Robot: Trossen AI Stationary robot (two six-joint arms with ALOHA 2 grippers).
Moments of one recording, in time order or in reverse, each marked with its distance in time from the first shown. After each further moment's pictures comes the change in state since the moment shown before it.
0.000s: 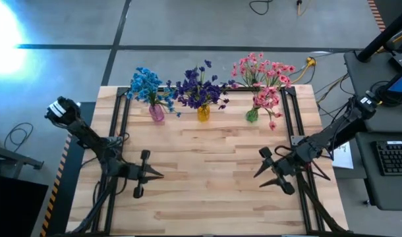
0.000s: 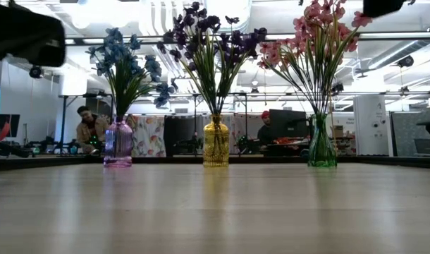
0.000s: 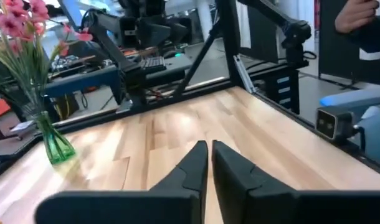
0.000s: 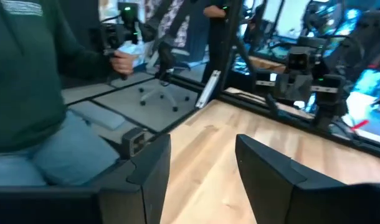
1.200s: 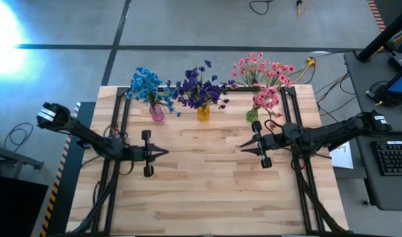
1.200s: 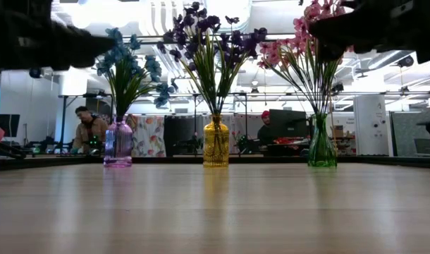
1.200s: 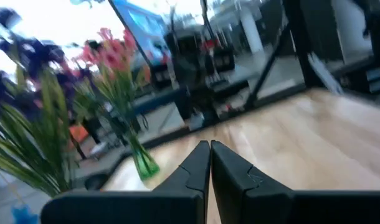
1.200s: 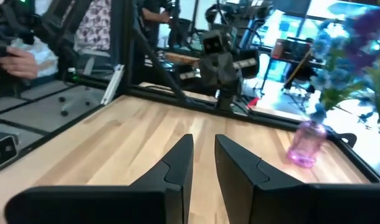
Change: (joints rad) left arm 0.439 -0.102 -0.094 0.130 0.268 0.252; right arm -0.546 0.079 -0.109 0.256 -0.236 -0.032
